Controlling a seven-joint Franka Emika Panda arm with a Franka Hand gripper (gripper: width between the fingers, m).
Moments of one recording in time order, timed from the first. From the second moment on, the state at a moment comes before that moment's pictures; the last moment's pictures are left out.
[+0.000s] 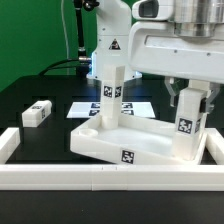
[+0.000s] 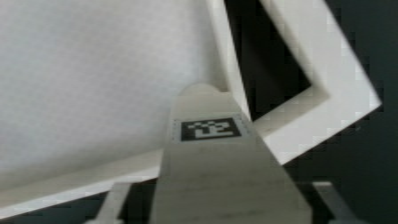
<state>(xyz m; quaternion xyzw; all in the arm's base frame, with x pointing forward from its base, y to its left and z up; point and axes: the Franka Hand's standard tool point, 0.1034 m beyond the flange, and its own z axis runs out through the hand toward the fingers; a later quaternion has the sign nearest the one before) 0.645 0.070 0.105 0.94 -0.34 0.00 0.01</state>
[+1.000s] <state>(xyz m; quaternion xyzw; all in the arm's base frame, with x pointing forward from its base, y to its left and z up) 0.645 0.061 0.105 0.93 -0.37 0.00 0.01</state>
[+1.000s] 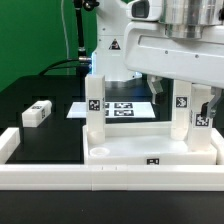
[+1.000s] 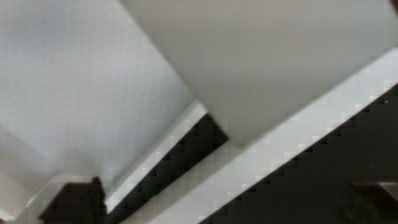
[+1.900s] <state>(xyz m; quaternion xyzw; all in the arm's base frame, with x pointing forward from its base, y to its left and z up) 0.650 0.032 0.124 0.94 -0.34 0.00 -0.01</state>
